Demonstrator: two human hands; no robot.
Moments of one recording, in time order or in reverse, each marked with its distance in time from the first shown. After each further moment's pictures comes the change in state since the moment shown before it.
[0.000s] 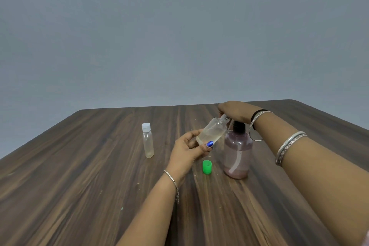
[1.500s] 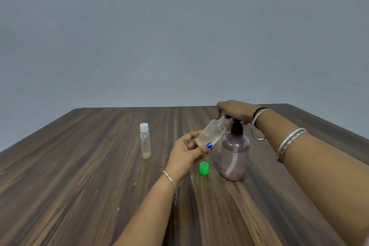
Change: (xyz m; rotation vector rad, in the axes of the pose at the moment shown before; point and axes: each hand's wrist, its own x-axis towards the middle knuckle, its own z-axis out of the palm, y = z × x) left_hand 0.001 0.000 0.002 -0.023 -0.018 -0.012; right_hand -0.010 -0.005 -0.010 0.097 -0.022 0.015
